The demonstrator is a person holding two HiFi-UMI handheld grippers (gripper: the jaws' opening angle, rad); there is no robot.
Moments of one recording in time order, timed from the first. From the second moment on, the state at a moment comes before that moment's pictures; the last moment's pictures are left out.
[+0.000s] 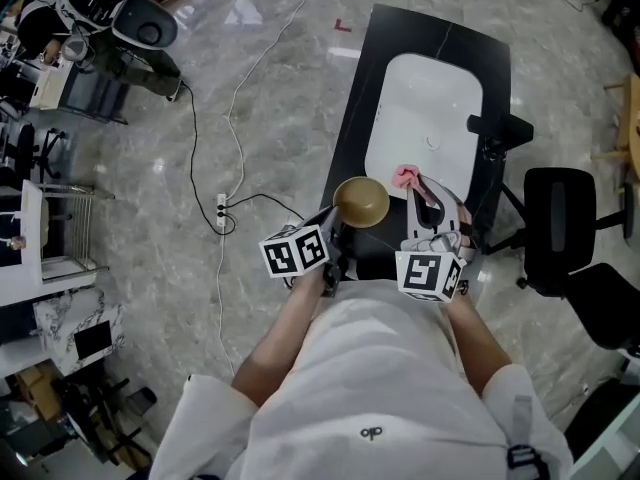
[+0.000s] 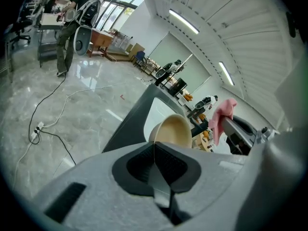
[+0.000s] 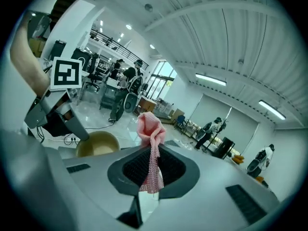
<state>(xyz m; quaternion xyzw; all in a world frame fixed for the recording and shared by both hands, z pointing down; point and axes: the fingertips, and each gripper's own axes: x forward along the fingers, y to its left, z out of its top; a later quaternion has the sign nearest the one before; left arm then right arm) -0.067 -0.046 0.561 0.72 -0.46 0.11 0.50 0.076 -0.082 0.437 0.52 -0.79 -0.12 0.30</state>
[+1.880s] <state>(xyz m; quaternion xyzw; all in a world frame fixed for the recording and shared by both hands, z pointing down) -0.076 -0.029 0.635 0.63 -0.47 0.08 0.62 0.082 -0.032 0.509 0.49 -0.81 0.05 0.34</state>
